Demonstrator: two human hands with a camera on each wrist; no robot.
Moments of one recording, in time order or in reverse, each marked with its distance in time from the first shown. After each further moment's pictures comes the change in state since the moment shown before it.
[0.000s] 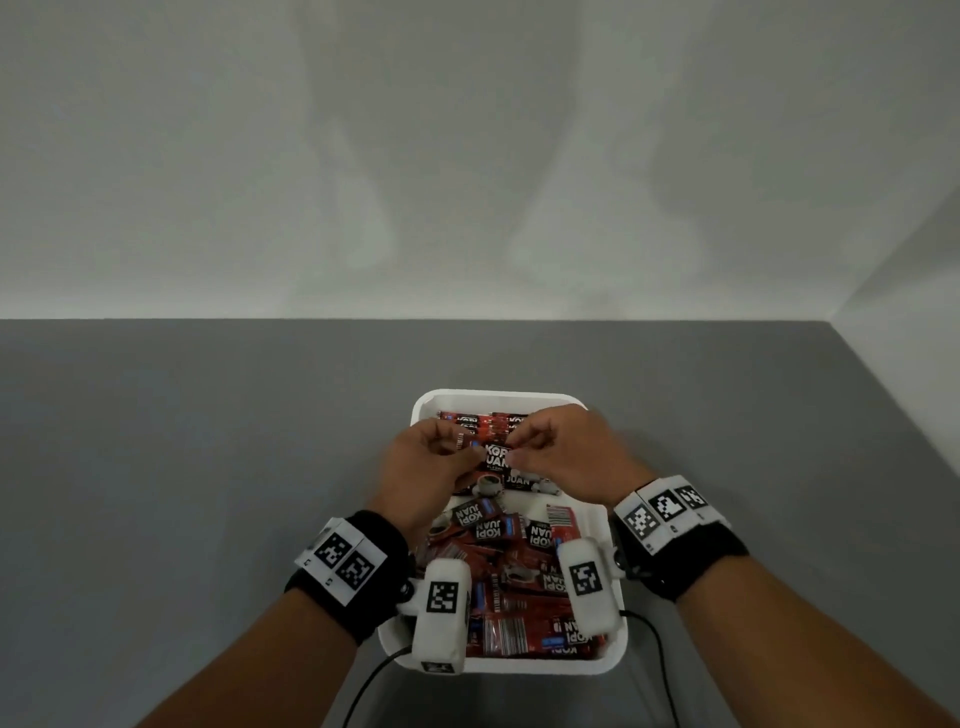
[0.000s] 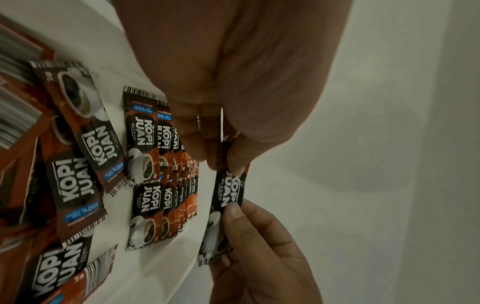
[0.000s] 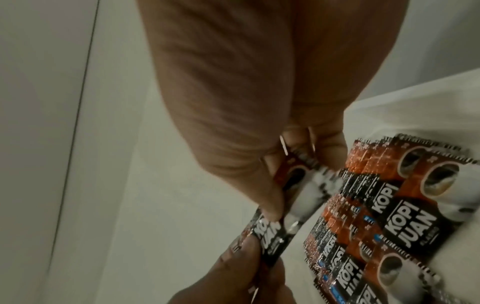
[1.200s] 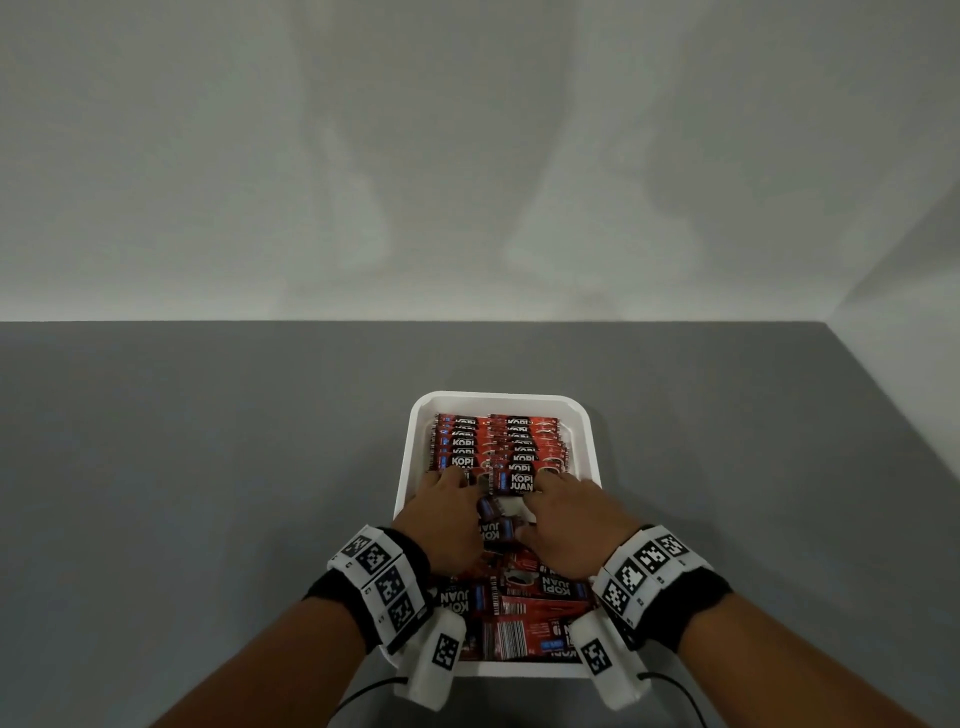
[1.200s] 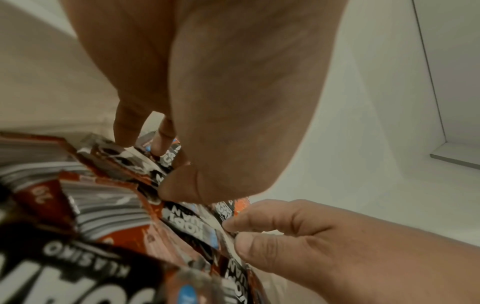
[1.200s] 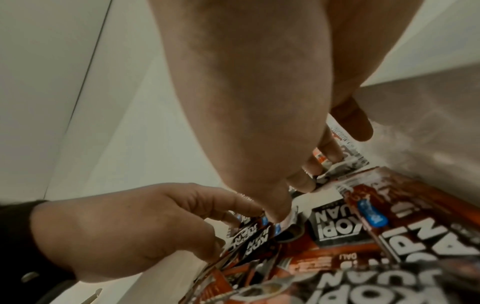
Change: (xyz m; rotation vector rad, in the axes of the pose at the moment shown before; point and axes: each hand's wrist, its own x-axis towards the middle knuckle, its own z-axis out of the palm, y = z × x) left_hand -0.008 -0.026 0.004 1.501 -0.428 0.328; right_hand -0.024 0.049 0.045 -0.853 -0.258 -0.066
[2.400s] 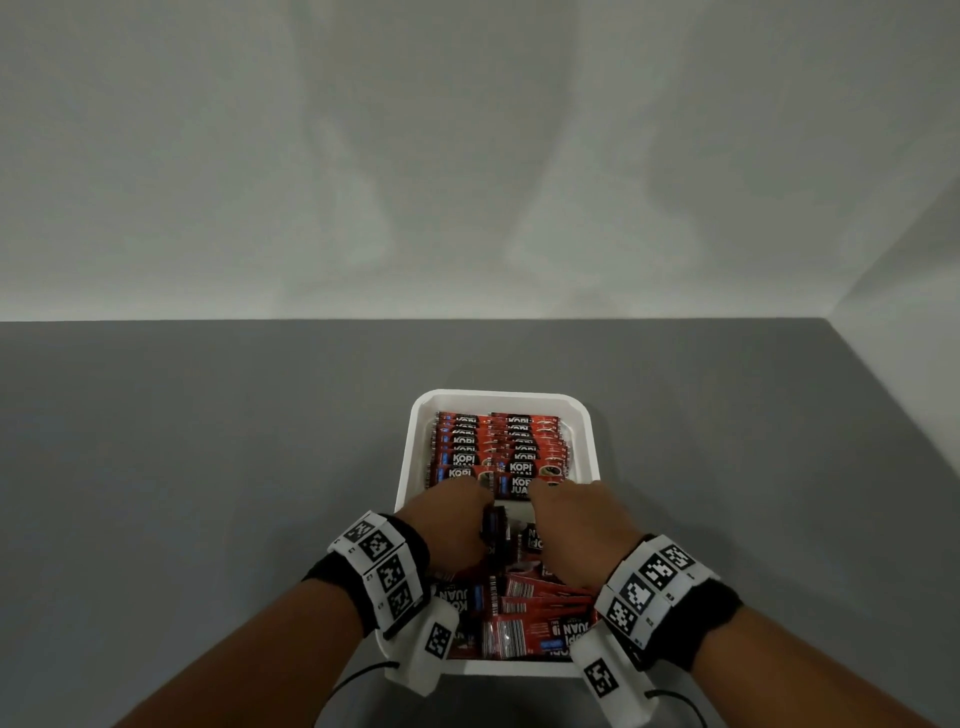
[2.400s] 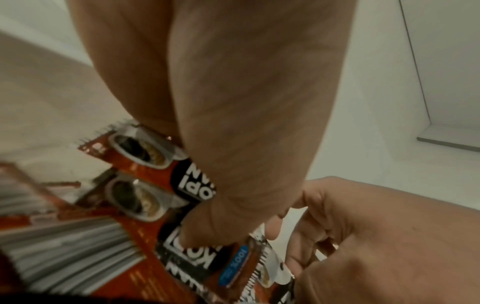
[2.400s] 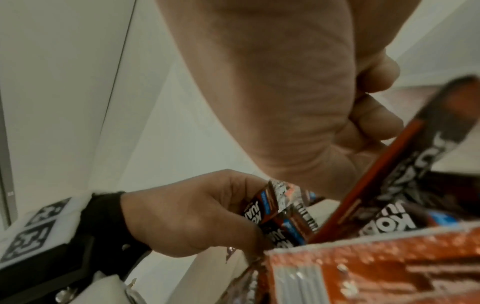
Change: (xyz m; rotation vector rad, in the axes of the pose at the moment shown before) left_hand 0.012 -0.010 -0.001 -0.210 -0.117 0.123; right_hand -0.026 -0.024 -0.031 -0.019 0.023 0.070
